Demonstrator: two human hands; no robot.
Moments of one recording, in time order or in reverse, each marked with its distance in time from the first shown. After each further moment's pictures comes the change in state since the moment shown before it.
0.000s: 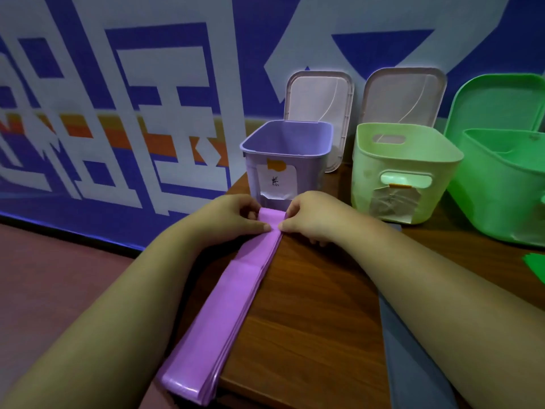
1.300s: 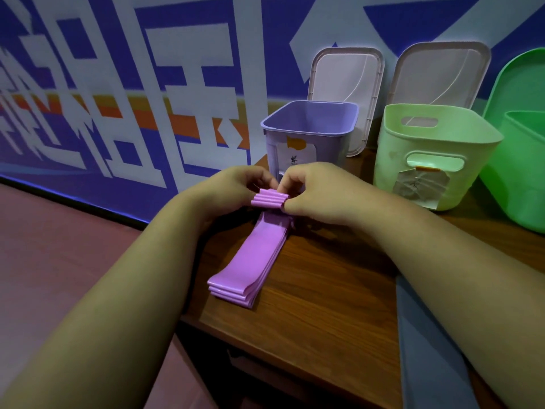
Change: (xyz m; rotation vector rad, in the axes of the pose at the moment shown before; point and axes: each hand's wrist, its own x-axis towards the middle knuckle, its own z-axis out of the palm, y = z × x) left_hand -0.011 -0.019 -0.014 -0.285 -0.026 0.058; right_hand -0.022 -0.014 -0.003 0.061 0.055 -0.395
